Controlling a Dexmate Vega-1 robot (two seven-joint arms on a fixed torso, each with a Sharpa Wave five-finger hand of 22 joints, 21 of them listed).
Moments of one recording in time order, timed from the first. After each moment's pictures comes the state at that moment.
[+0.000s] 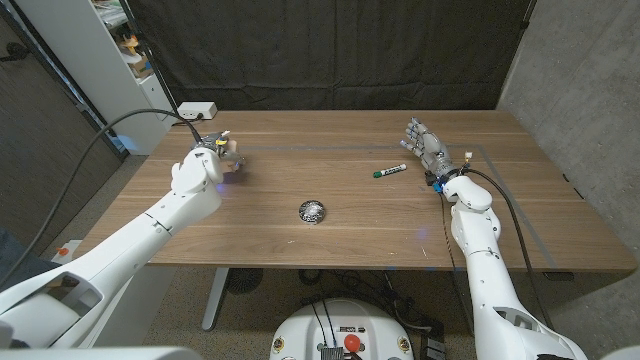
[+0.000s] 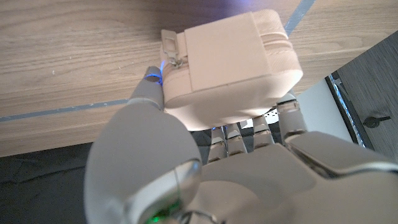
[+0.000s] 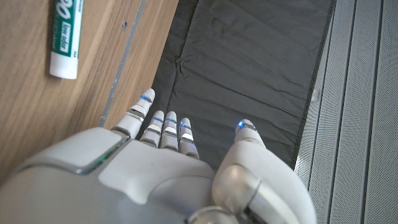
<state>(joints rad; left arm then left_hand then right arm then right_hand) 0.75 0.73 0.50 -1.76 0.67 0.85 -0.18 0.94 -0.10 0.38 -0.16 0.19 0.15 0.04 0.30 0.22 0.11 0.02 0.40 0.41 0.11 0.20 0.44 0.41 0.51 0.25 0.44 0.21 -0.87 0.05 0.24 -1.37 -0.02 0.12 0.43 0.31 0.06 0.24 -0.08 0.22 0.14 0.07 0.19 0.18 0.14 0.10 0.20 0.19 0.07 0.05 0.20 0.21 0.30 0.03 0.19 0.17</state>
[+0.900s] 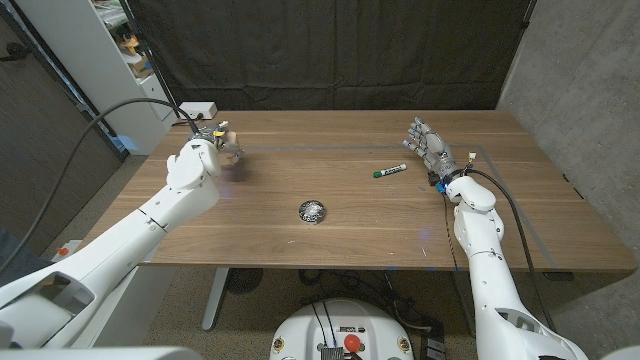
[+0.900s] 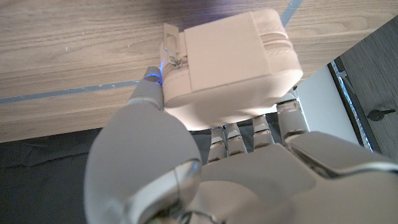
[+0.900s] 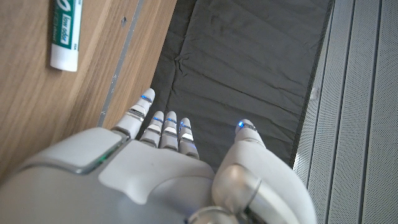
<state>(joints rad) 0.75 0.76 0.48 -1.86 0.69 0.89 -0.23 0.94 -0.10 0.38 -0.16 0.19 0.15 0.05 0.30 0.23 0.11 0.02 0.41 0.42 0.11 0.20 0.44 0.42 0.51 0.25 0.44 0.21 -0.88 0.04 0.25 -1.38 -0.01 0.11 0.44 0.31 0.06 0.24 -0.08 0.22 0.14 0.07 0.19 0.18 0.14 0.11 0.20 0.19 0.07 0.05 0.20 0.21 0.30 0.03 0.19 0.17</state>
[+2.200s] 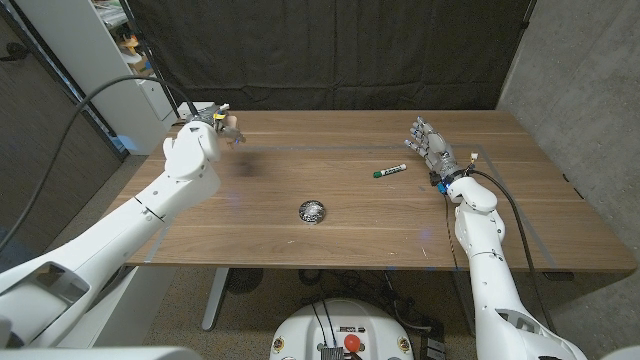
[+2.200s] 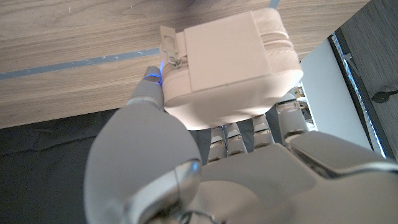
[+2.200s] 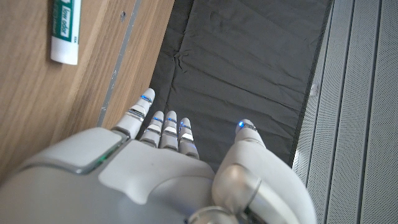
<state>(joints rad) 0.70 0.79 0.50 -1.96 0.78 0.94 -0.33 0.94 -0.10 0.38 -0.16 0.19 0.16 0.05 0.30 0.23 0.12 0.02 0.42 0.44 0.12 0.21 0.44 0.42 0.51 0.25 0.45 0.21 -0.88 0.05 0.26 -1.39 0.00 0.11 0.45 0.30 0.06 0.24 -0.08 0.22 0.14 0.07 0.19 0.18 0.14 0.10 0.20 0.19 0.07 0.05 0.20 0.21 0.30 0.03 0.19 0.17</state>
